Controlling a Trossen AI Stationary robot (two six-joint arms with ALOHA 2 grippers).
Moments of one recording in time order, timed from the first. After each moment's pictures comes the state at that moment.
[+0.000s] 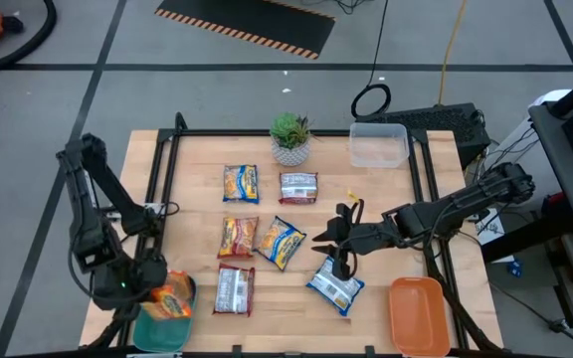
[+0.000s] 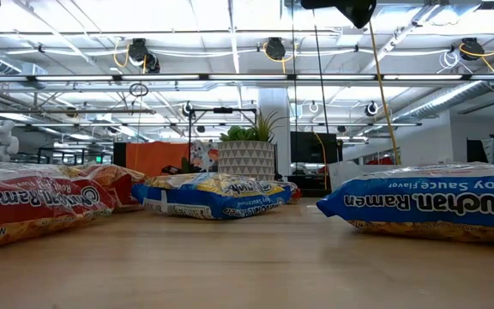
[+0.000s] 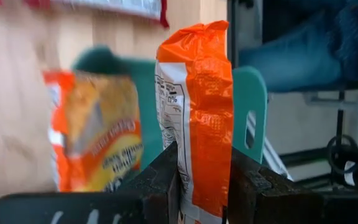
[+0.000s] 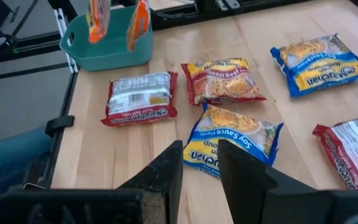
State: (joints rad) left arm -1.14 1.08 0.99 -1.01 -0.04 -1.17; right arm 0.36 1.35 1.07 -0.34 0.29 0.43
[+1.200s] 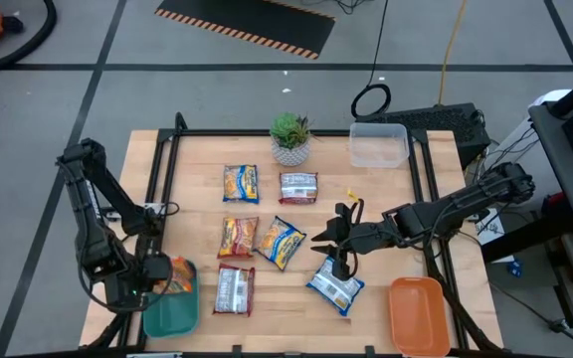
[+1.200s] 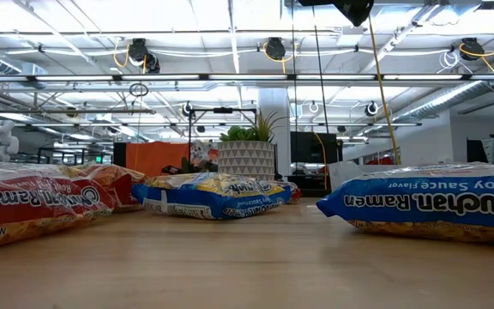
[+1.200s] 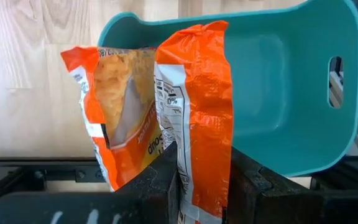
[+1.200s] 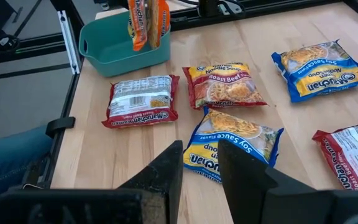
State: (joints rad) left arm -1.14 1.16 0.99 -1.23 -0.07 -1.18; right arm 0.36 1.35 1.07 -0.33 0.29 0.41
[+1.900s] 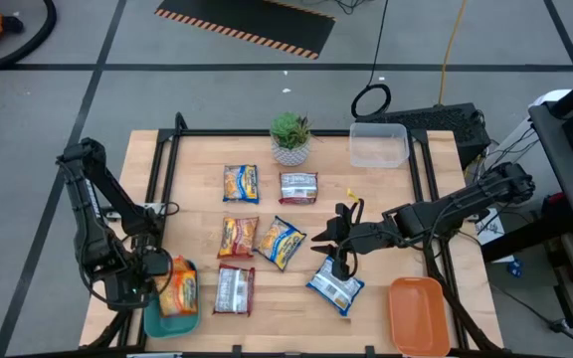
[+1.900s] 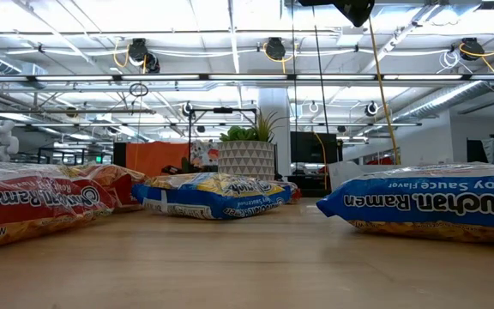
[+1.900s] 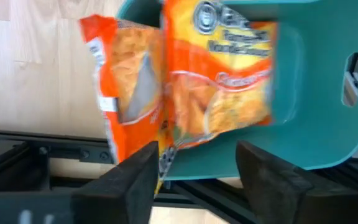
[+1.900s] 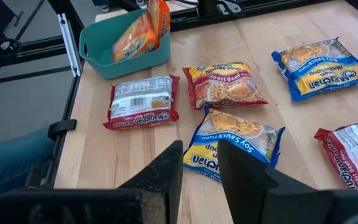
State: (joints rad) left arm -1.14 1.15 0.99 -1.29 -0.04 -1.26; right arm 0.36 1.35 1.07 -0.32 0.29 0.43
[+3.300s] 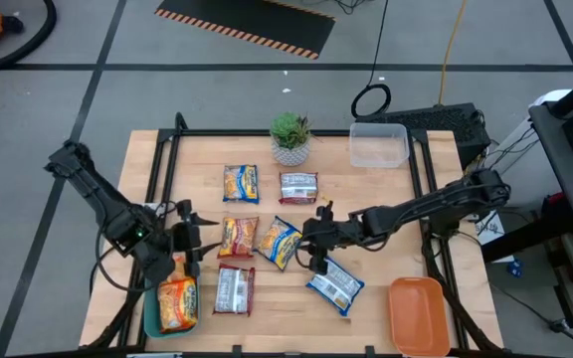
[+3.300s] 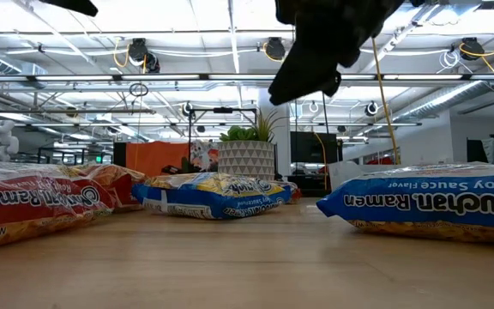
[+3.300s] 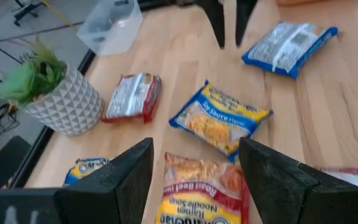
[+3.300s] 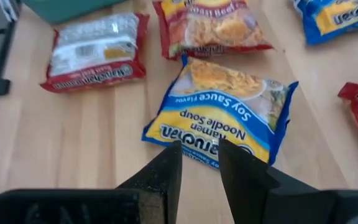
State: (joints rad) left arm -0.75 1.06 0.95 -0.82 -0.83 -0.47; right arm 0.23 1.60 1.03 -0.21 0.15 0.40
